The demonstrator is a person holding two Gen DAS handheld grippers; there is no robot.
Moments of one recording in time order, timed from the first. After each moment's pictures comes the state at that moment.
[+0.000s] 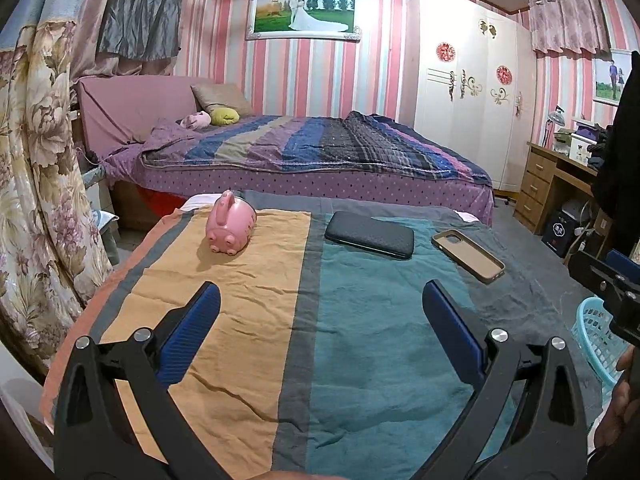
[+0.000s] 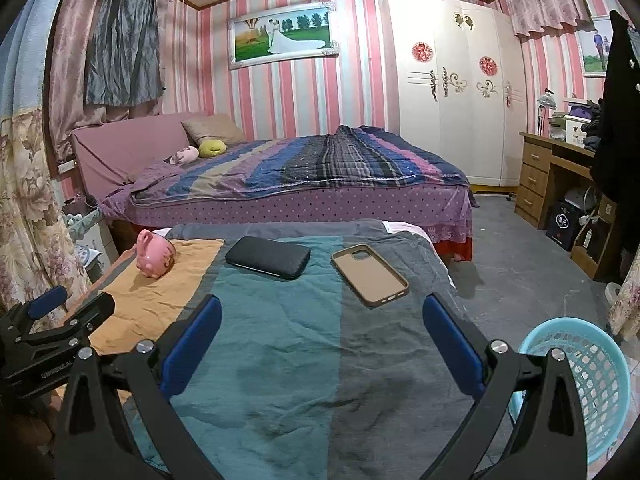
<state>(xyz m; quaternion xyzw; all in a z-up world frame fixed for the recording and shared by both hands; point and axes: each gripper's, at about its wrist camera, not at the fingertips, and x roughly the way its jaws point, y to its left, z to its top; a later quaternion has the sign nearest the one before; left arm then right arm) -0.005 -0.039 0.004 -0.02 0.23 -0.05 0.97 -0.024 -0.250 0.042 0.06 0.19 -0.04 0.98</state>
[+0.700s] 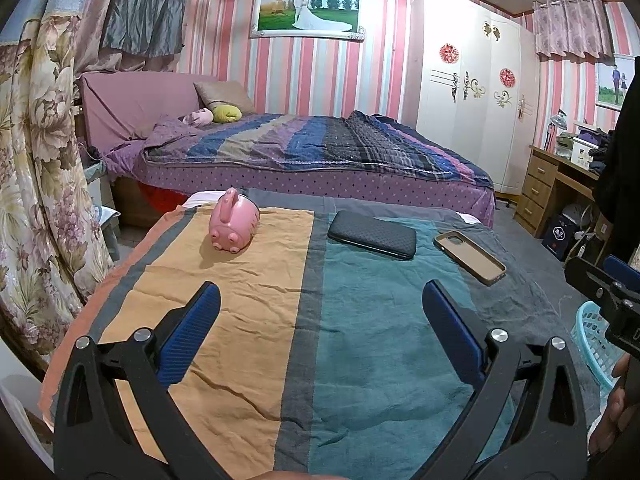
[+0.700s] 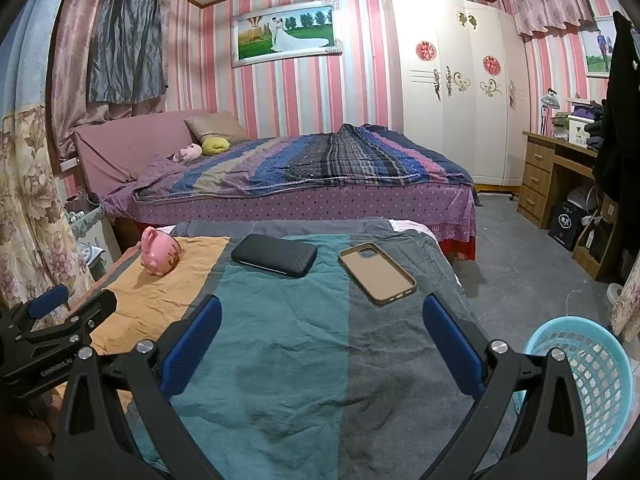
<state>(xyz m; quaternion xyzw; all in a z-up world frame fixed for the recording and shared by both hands) -0.006 -0.038 0.003 -0.02 0.23 -0.05 0.97 -0.023 -0.243 0.042 0.05 0.20 -0.03 0.98</state>
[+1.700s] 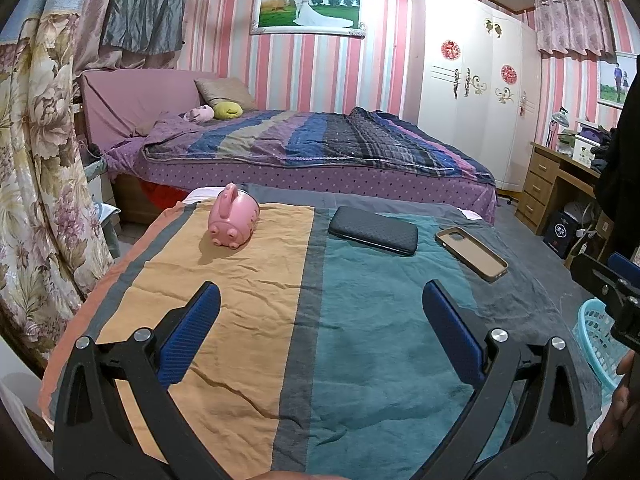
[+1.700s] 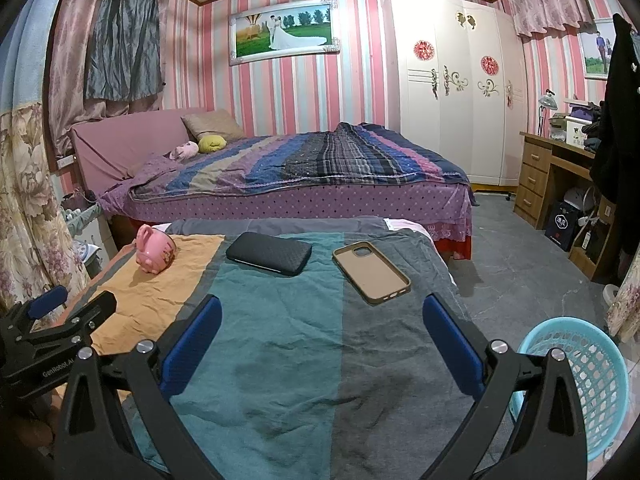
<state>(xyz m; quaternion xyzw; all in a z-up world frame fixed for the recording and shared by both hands) -0.008 -0.043 -0.001 -0.02 0.23 -0.04 0.97 -0.024 -0.243 0.040 0.05 0.20 -0.04 0.98</state>
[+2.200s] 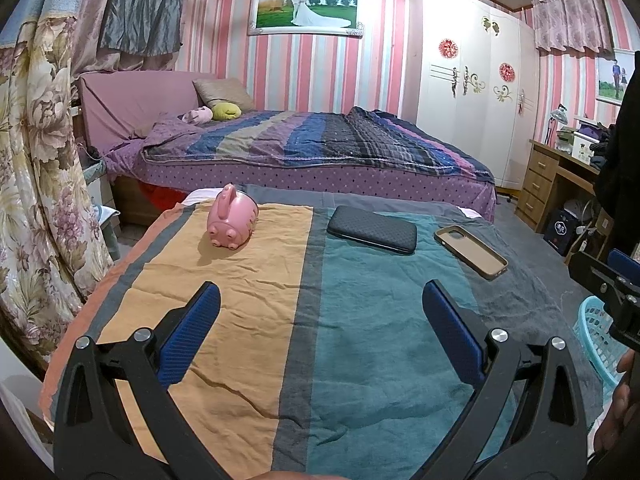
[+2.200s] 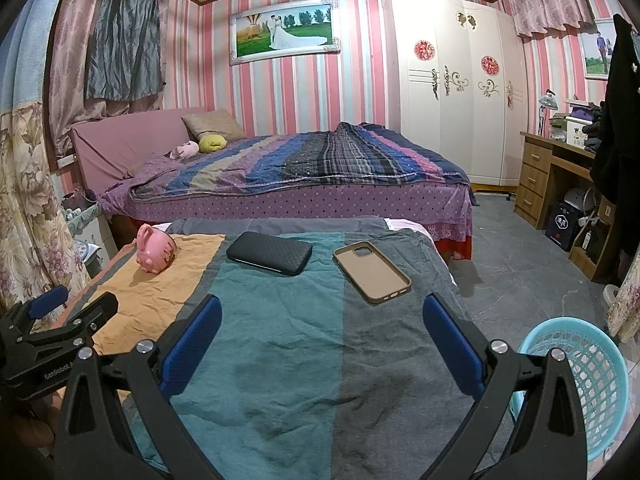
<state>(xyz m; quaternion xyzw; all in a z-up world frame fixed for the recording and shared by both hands) -0.006 -0.041 0.001 -0.02 0.23 -0.04 0.97 -0.025 -0.243 0.041 0.05 0.20 -0.04 0.98</state>
